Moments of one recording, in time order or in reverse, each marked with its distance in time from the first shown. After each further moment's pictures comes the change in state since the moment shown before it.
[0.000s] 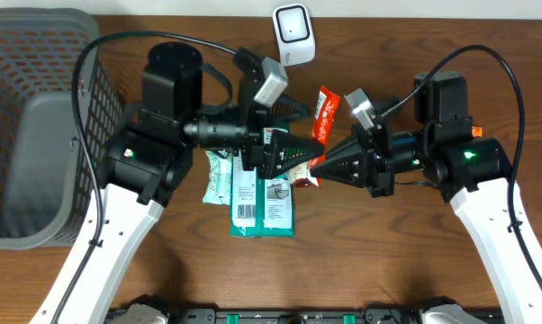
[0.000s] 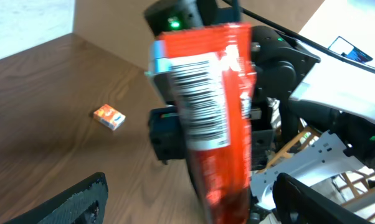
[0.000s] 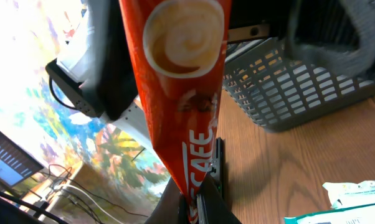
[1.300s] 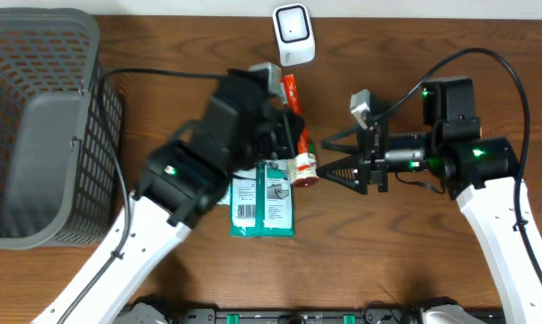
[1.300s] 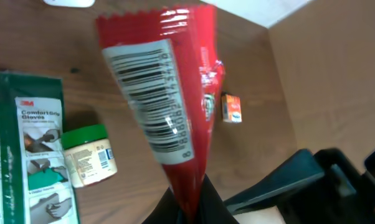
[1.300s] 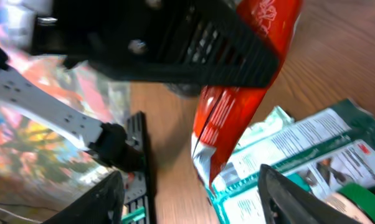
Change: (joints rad) left arm -0.267 0.005 0.001 -0.193 -0.965 -0.679; right arm -0.039 0.000 0.005 -0.144 0.372 -0.184
